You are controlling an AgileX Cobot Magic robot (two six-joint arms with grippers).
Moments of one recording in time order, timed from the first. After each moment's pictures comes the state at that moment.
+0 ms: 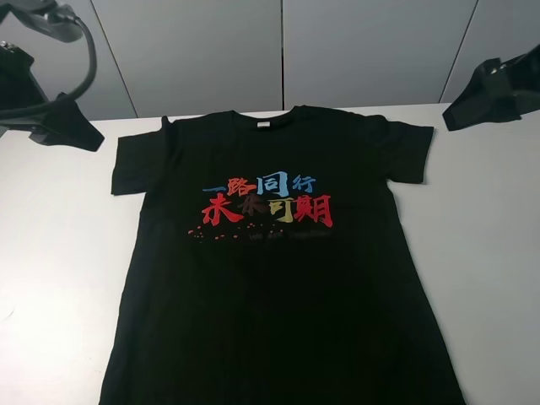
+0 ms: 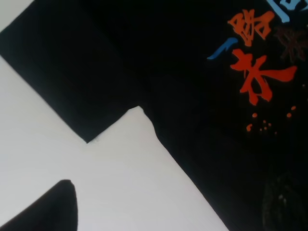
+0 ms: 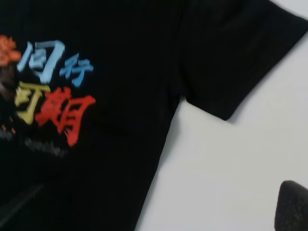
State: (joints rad) left arm -0.26 1.44 -1.00 -0.32 0.76 0.67; right arm 0.06 1.28 -0.91 0.34 0.82 -0.49
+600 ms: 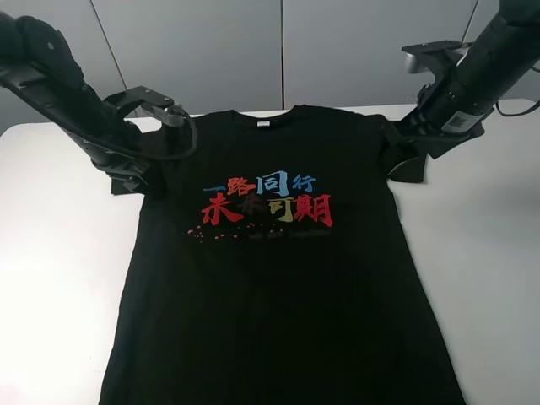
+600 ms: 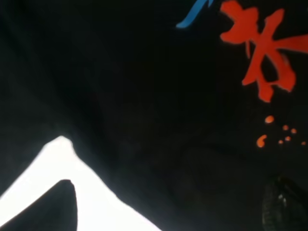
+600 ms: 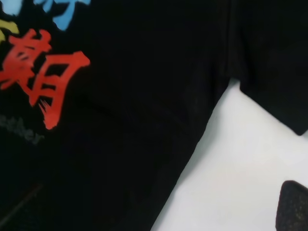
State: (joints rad) left arm -0.38 1.92 -1.16 -0.26 0.73 0.64; right arm 0.19 1.76 -1.10 0.24 0.82 -0.41
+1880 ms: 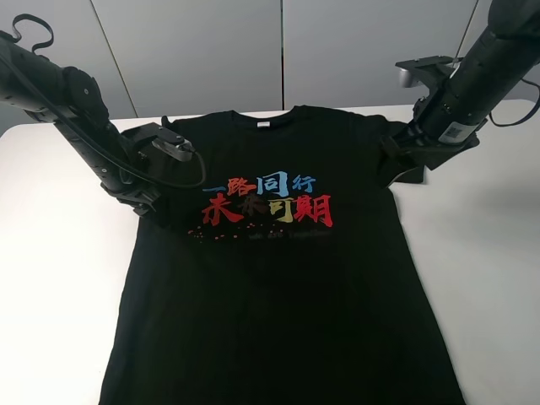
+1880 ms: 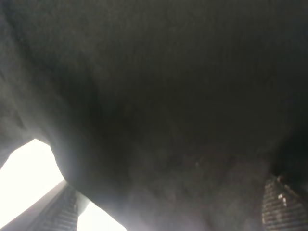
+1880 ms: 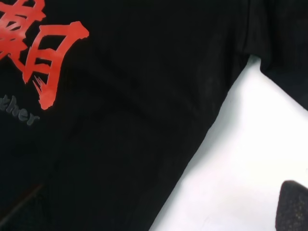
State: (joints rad) left arm -0.38 2.07 -1.17 -0.20 0.65 0.60; right arm 0.19 1.79 -1.10 0.25 0.84 -0.43
